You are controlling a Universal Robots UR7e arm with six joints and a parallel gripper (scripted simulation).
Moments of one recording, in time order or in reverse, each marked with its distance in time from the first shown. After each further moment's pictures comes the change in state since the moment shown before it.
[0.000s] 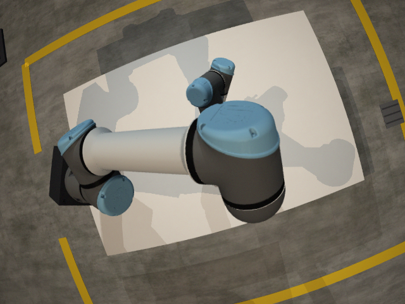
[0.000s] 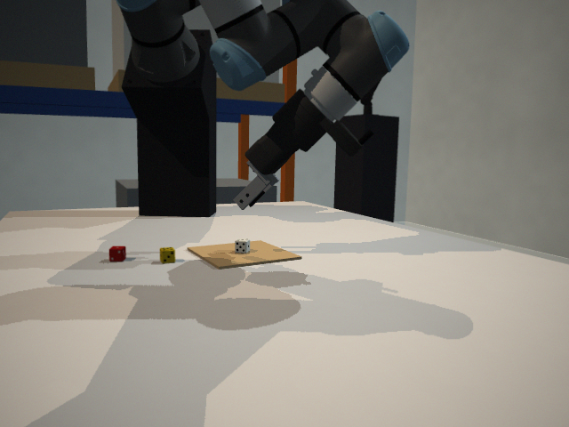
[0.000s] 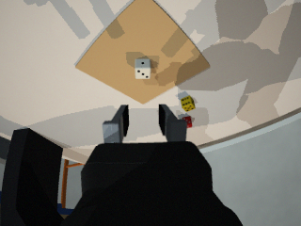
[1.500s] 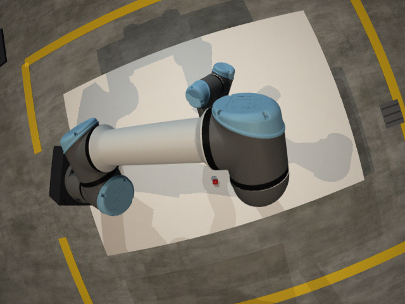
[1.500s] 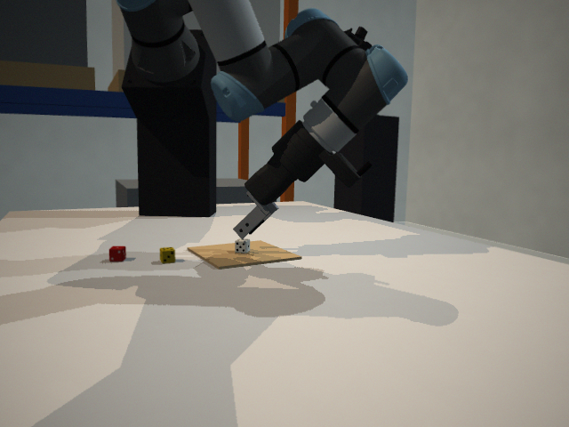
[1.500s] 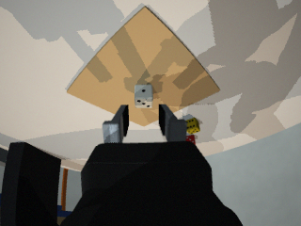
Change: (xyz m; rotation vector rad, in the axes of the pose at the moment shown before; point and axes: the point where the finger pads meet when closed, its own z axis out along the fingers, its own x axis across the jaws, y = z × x) arm 0.000 -0.033 0.033 -0.001 0.000 0.000
